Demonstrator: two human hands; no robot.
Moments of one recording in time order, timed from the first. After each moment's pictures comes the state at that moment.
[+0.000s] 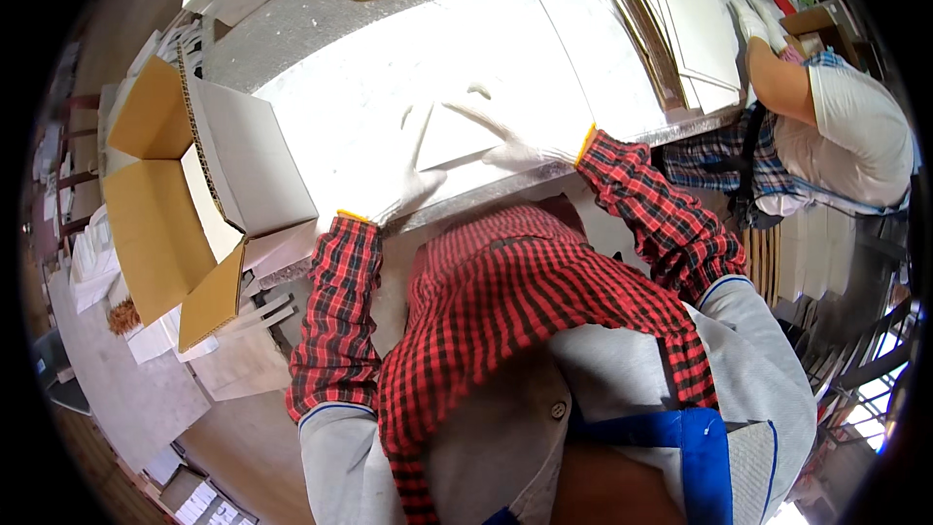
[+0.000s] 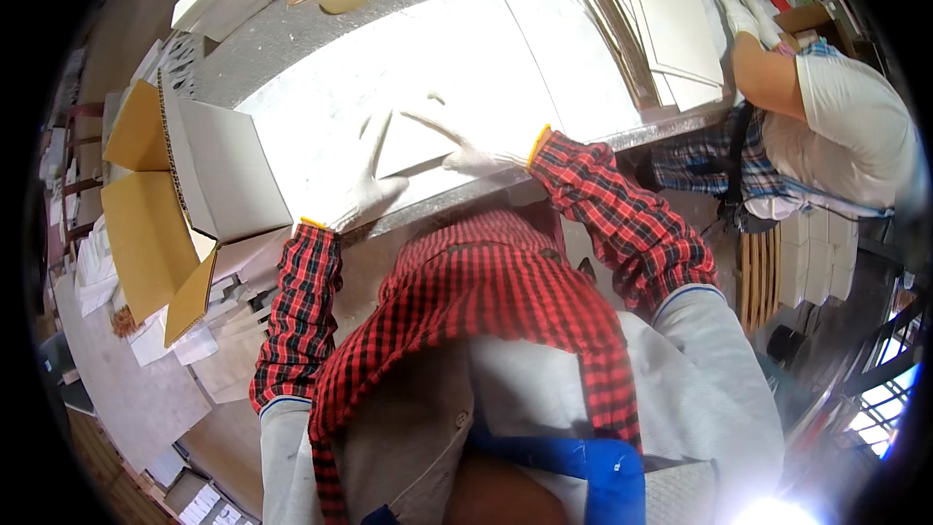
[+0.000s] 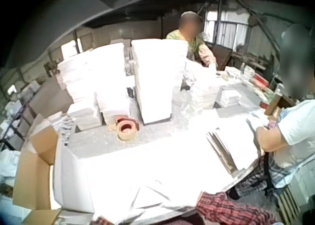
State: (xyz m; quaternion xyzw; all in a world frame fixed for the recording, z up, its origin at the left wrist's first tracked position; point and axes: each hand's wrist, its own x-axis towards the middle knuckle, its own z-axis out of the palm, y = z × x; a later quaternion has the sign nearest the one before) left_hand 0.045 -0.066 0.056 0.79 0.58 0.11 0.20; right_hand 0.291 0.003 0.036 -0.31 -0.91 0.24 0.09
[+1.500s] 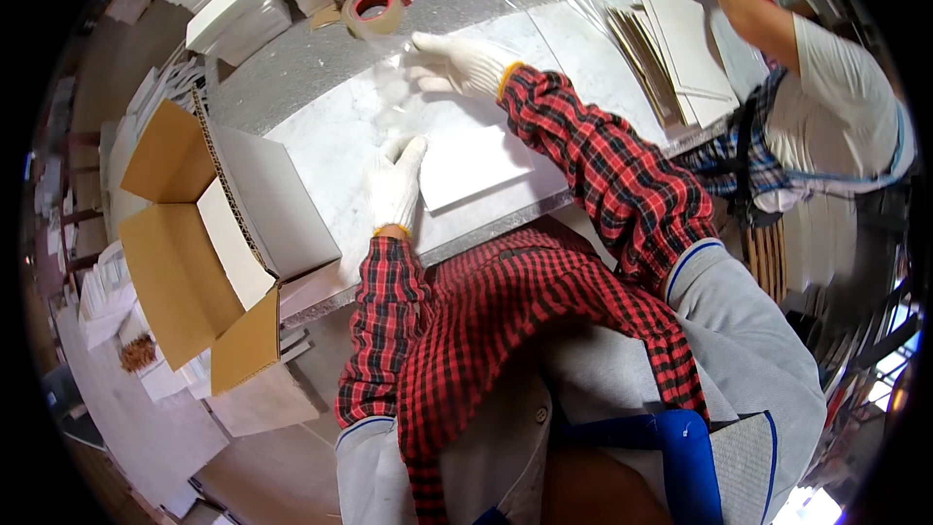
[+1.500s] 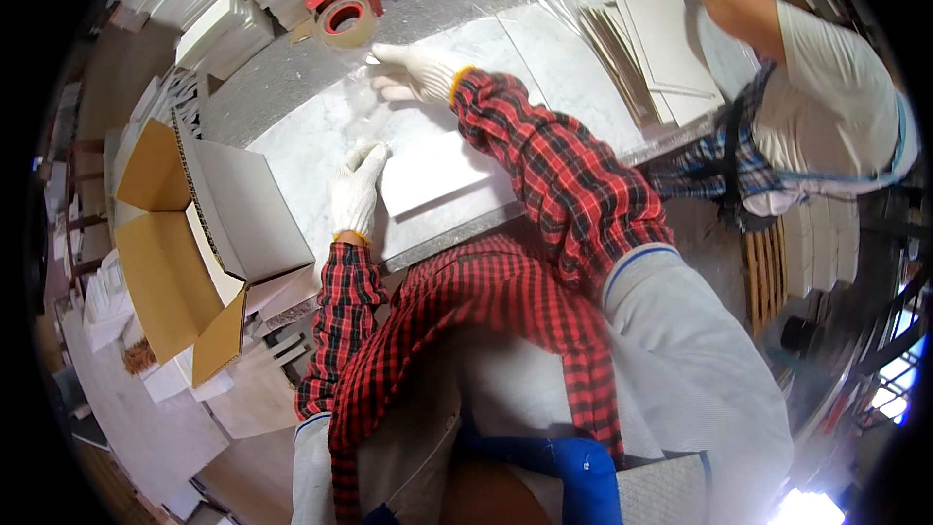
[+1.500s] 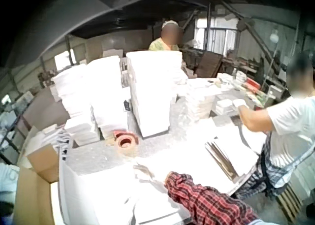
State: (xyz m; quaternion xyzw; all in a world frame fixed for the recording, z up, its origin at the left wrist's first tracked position) left_hand 0.030 -0.037 0.010 0.41 0.71 0.37 0.43; right_hand 0.185 0.137 0.013 -0.34 -0.30 0.85 0.27
